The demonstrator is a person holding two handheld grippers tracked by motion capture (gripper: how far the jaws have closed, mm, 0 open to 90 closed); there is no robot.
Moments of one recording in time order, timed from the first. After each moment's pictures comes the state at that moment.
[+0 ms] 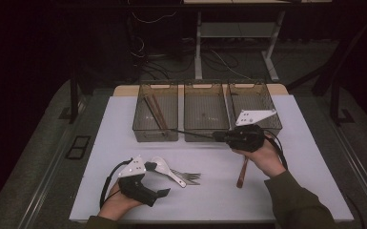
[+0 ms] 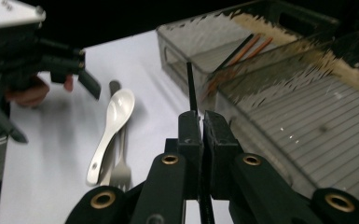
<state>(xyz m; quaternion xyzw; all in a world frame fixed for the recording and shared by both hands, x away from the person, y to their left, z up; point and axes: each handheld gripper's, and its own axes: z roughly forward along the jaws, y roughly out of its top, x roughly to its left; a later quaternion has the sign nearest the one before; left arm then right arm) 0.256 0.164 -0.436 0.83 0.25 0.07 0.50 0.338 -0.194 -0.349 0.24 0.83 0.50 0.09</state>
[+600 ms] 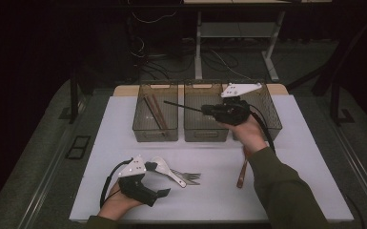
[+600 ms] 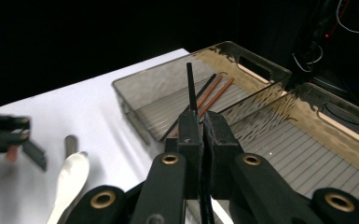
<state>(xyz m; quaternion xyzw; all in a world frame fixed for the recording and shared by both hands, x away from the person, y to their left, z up) 0.256 0.163 -0.436 0.83 0.24 0.06 0.50 0.391 -0.157 -0.315 0.27 0.81 0.51 0.13</state>
